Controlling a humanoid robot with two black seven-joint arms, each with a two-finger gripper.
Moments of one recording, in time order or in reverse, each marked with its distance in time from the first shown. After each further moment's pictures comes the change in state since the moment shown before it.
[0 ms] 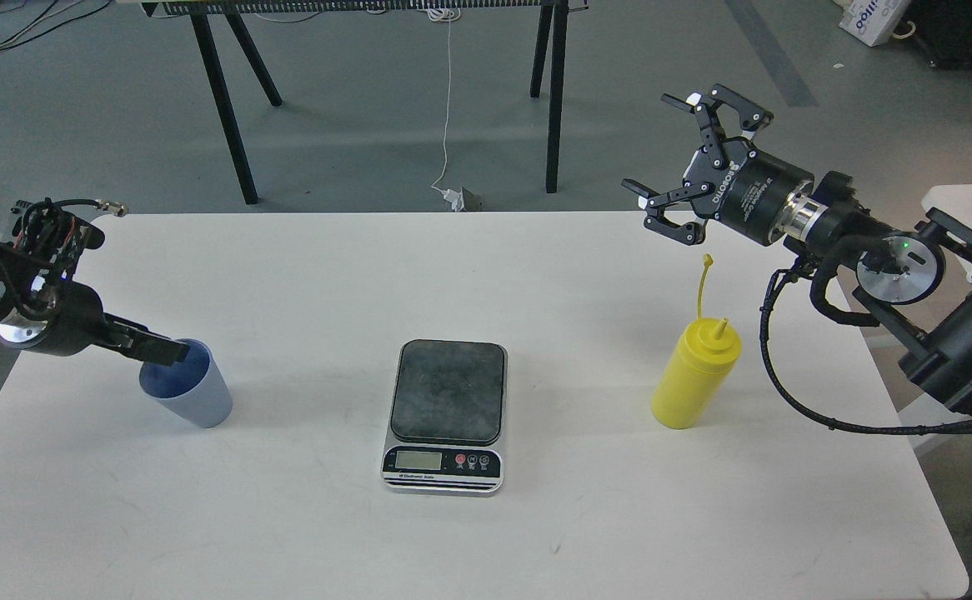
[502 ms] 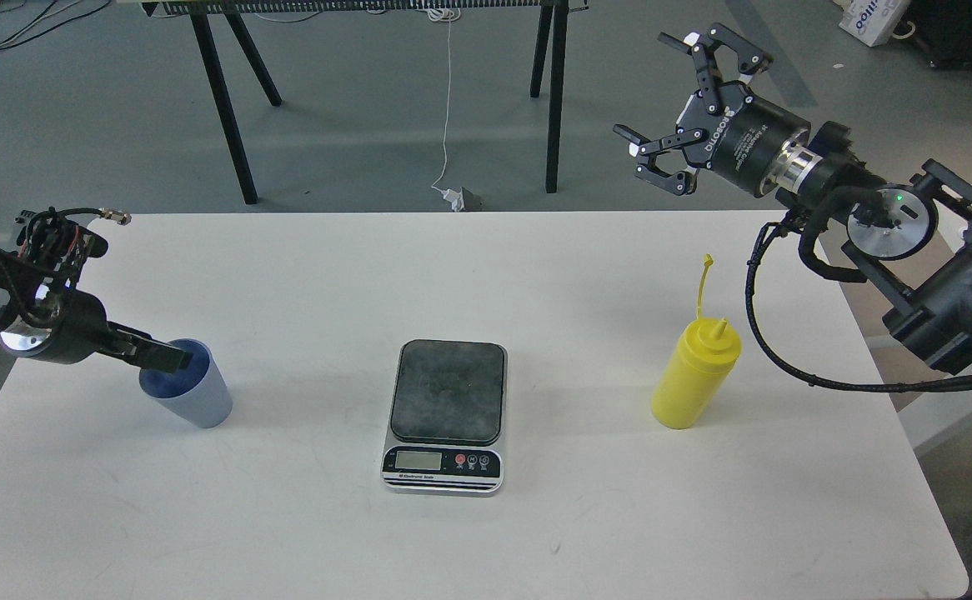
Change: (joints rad) left arm 0.024 -0.007 -0.009 0.005 -0.006 0.000 0.000; right arm 0.083 0.054 0.006 -0.070 -0.001 0.000 -0.002
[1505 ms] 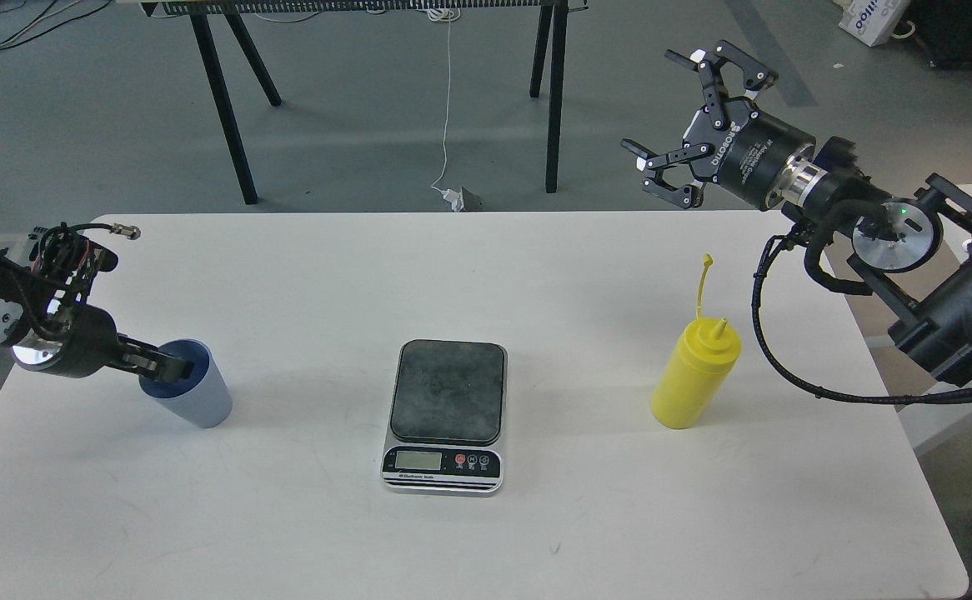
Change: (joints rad) left arm 0.024 -0.019 0.007 0.007 -0.023 0.000 0.000; right arm -0.030 -0.014 -0.001 0.005 0.002 0.000 0.000
